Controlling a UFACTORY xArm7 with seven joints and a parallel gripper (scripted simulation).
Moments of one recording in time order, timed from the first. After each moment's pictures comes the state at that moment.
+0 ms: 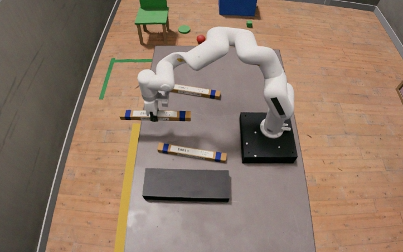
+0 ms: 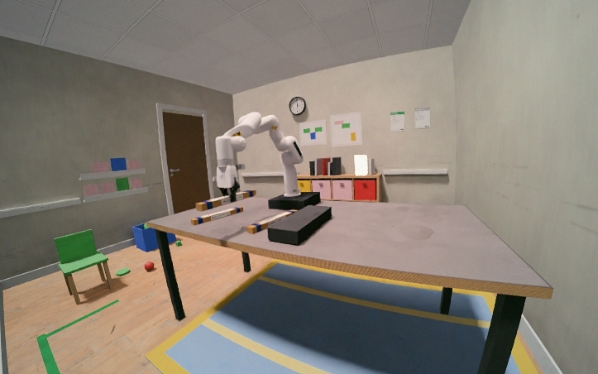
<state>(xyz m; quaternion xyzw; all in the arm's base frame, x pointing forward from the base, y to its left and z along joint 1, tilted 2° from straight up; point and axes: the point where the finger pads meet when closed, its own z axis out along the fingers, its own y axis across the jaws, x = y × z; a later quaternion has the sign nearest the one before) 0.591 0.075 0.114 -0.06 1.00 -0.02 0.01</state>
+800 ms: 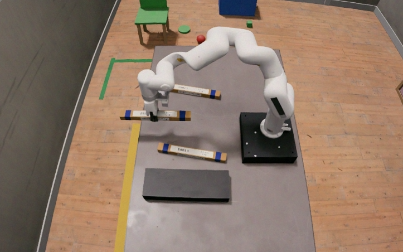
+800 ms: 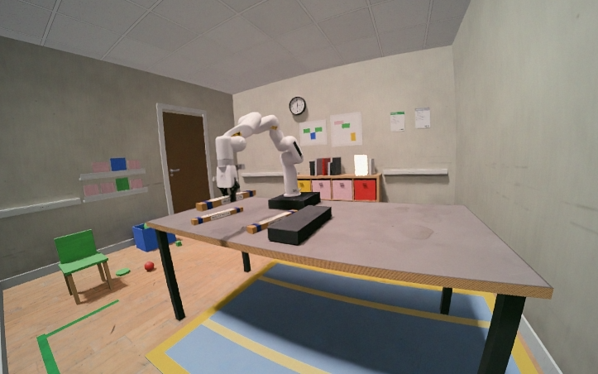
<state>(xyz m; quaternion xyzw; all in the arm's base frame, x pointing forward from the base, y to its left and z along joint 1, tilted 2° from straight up) 0.591 0.075 0.114 -0.06 1.00 -0.02 0.01</state>
